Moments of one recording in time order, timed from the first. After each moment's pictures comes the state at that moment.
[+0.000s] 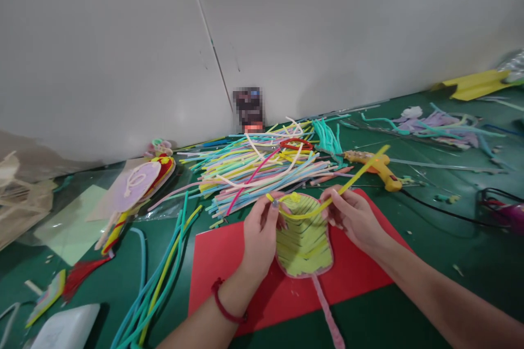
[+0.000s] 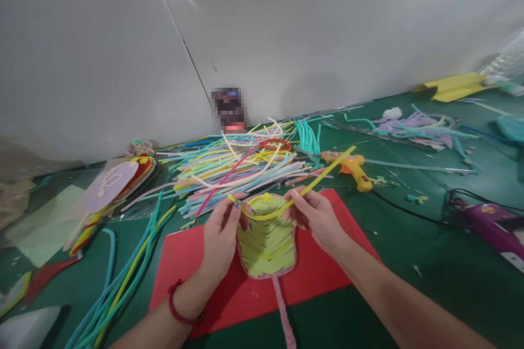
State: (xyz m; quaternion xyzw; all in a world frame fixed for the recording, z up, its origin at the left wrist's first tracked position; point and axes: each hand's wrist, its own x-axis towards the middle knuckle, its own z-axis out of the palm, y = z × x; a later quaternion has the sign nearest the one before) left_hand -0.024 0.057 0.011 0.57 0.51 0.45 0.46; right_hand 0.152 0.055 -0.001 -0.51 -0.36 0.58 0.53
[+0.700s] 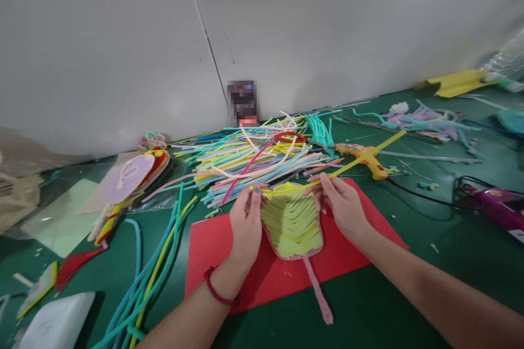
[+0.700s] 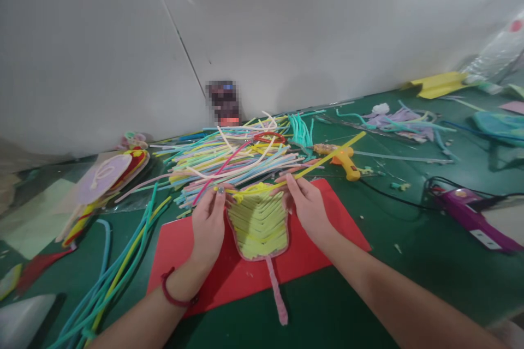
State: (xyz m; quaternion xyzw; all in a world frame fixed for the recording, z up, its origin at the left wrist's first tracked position) left_hand -0.034 0.057 0.002 0.57 0.56 0.50 0.33; right_hand 0.144 0.053 -0.007 -0.51 -0.42 0.48 0.57
